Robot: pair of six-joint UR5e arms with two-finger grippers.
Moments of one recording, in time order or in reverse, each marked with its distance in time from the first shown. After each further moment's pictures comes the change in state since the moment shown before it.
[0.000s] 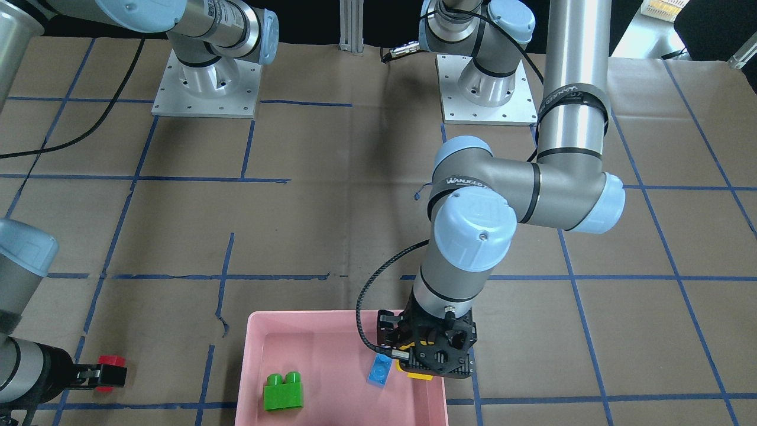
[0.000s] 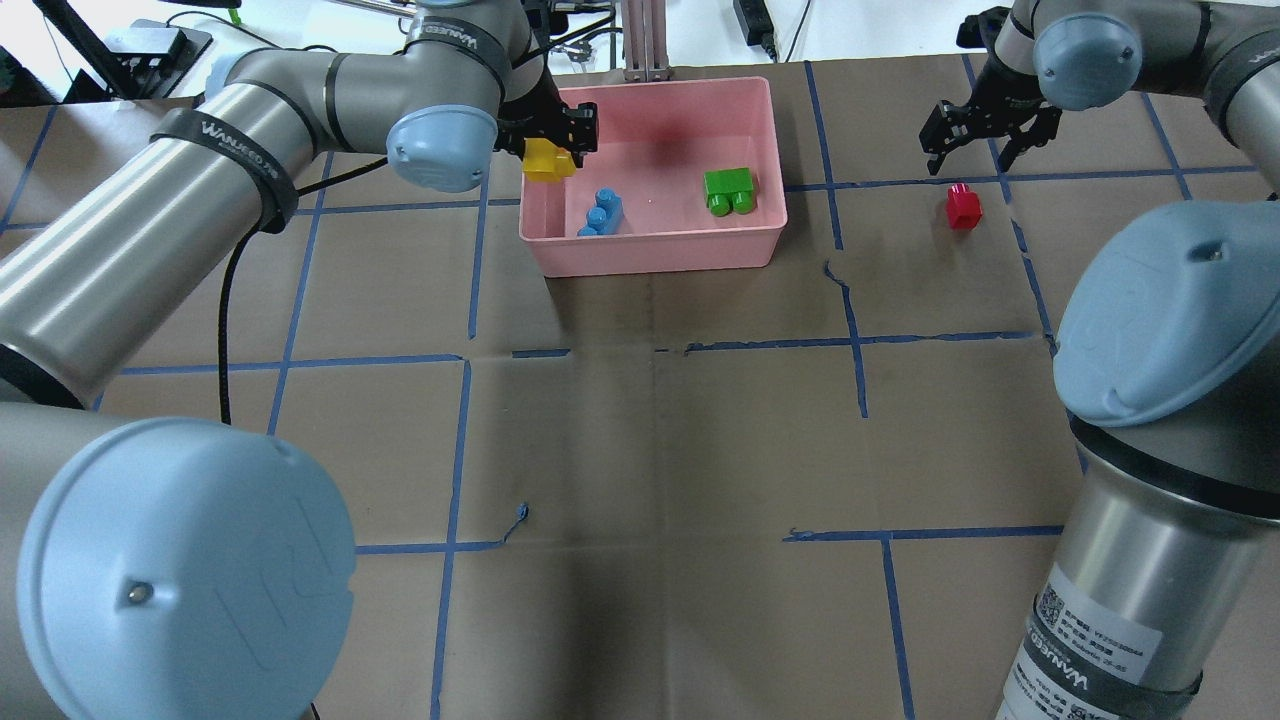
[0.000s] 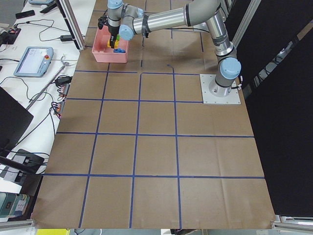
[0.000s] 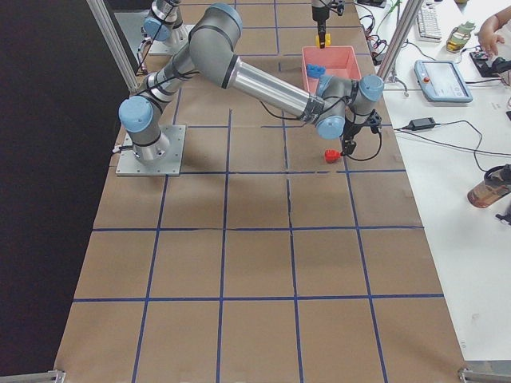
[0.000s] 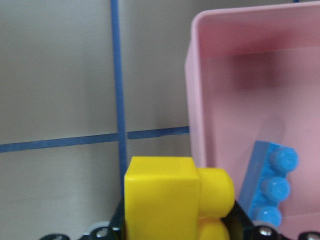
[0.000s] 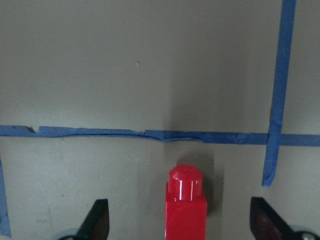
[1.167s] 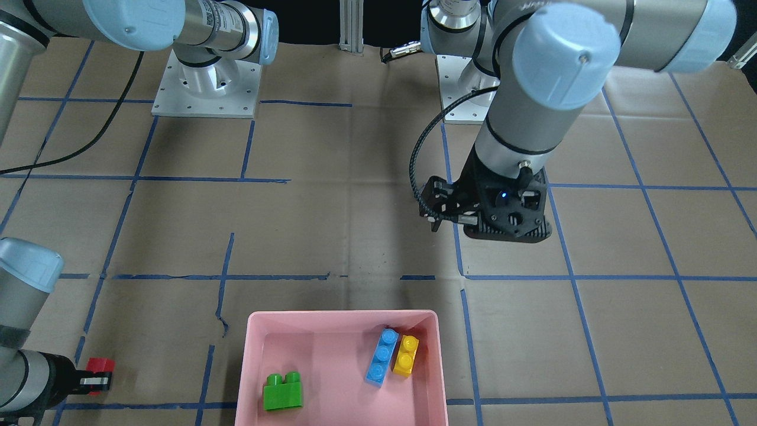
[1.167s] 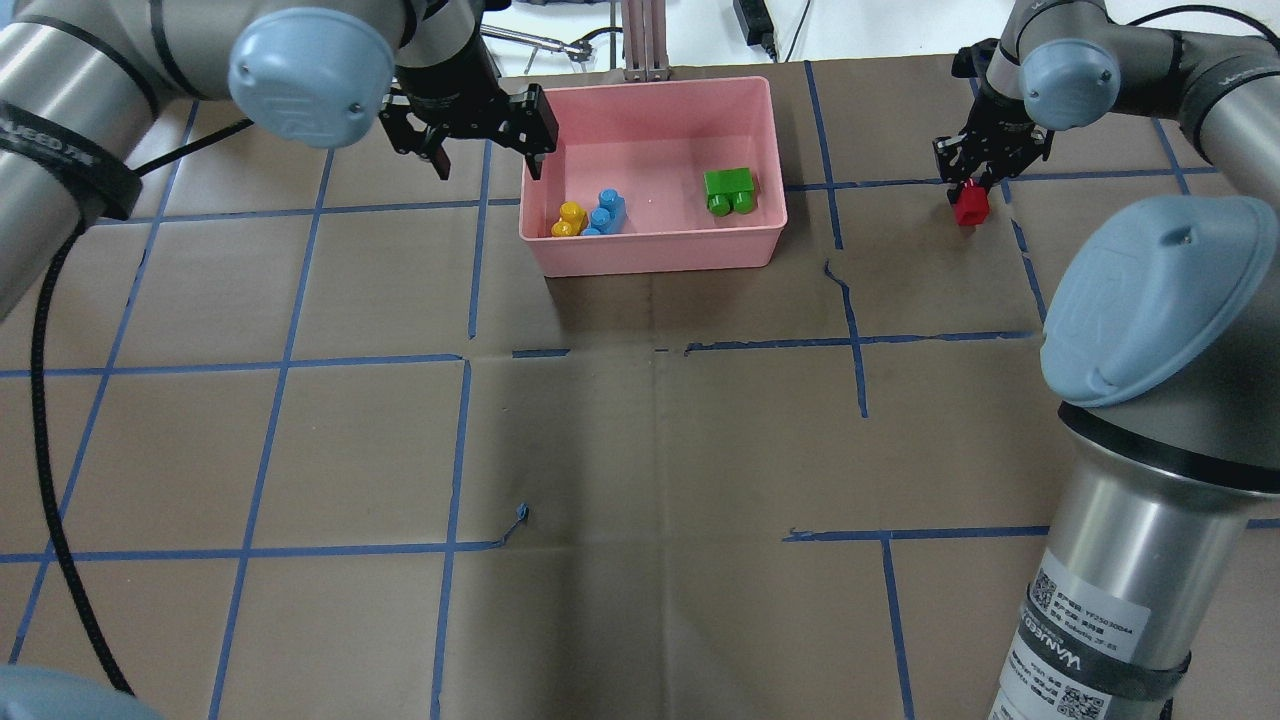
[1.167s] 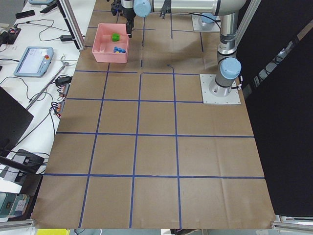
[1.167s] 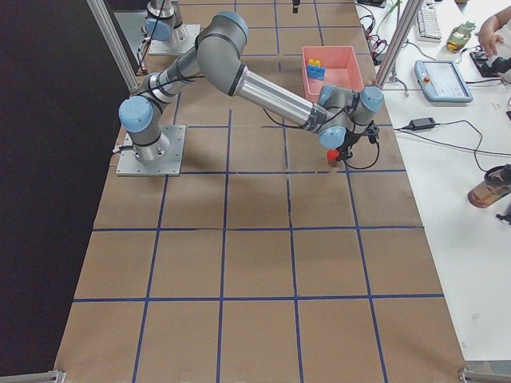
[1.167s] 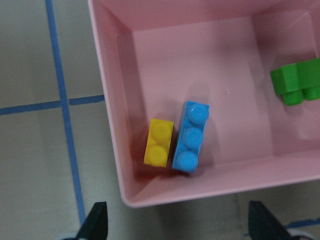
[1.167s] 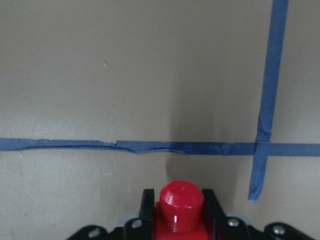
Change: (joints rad) left arm 0.095 0.379 -0.048 -0.592 0.013 0.006; right arm -0.001 0.029 -0.042 0.010 -0.044 0.004
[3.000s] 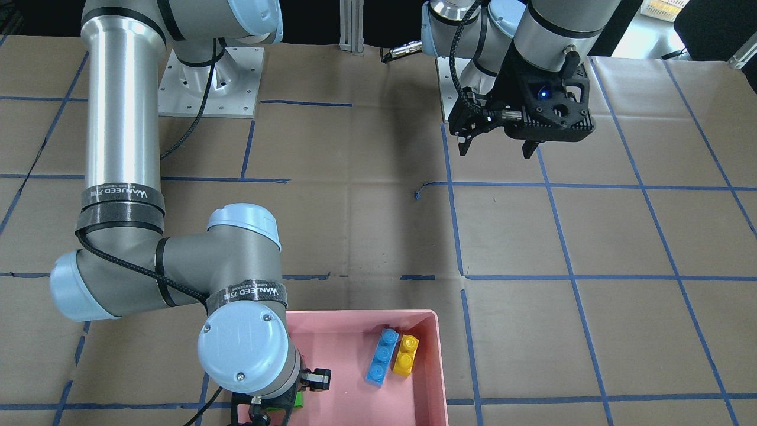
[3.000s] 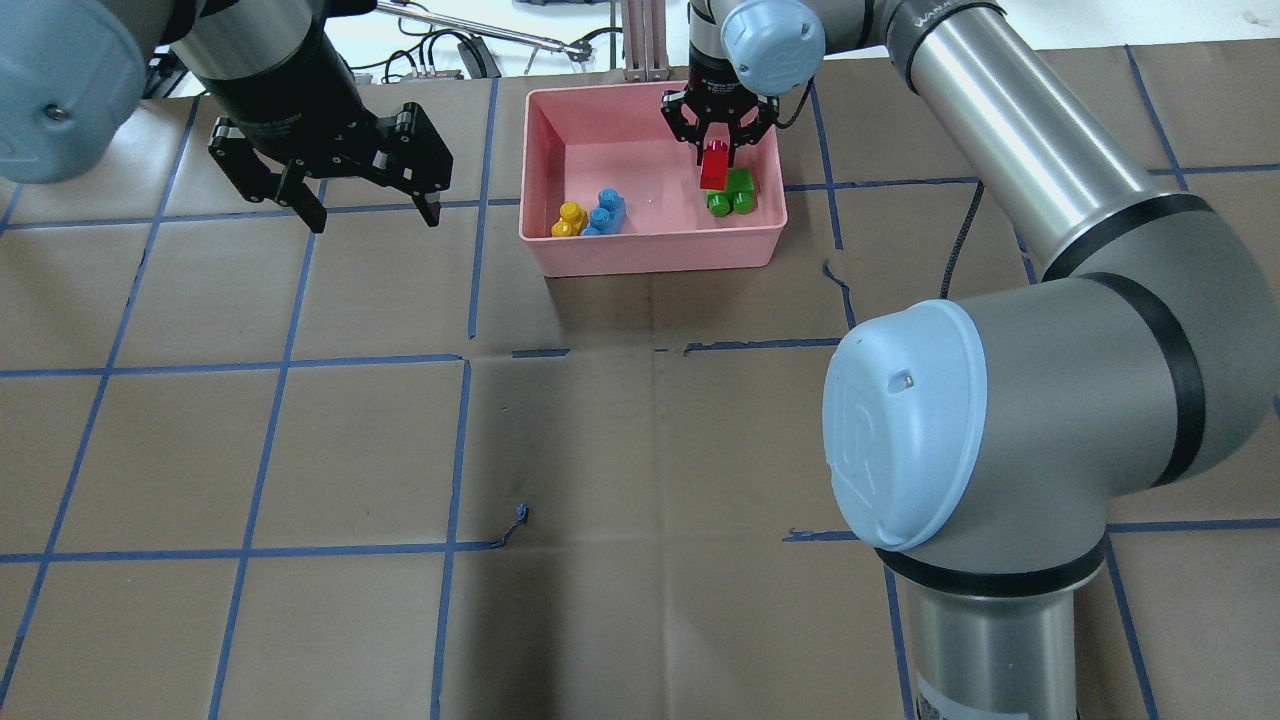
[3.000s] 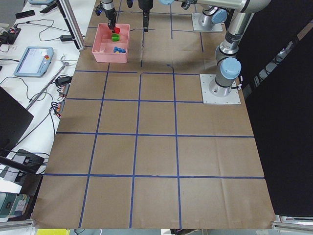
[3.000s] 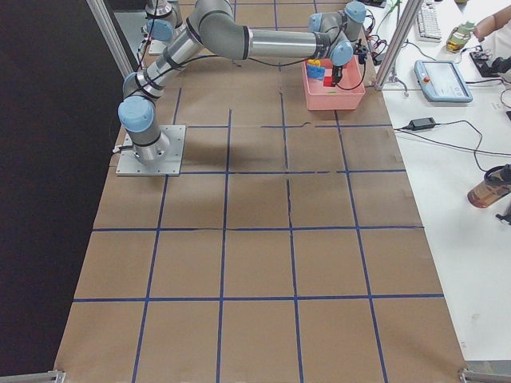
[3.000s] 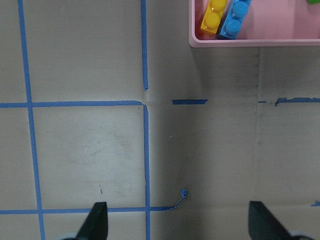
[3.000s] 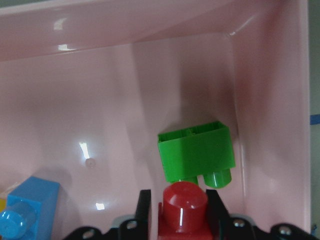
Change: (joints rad) left arm 0.035 0.183 -0.089 -0.085 0.004 0.000; right arm 0.421 0.056 -0.241 0.135 0.042 0.559
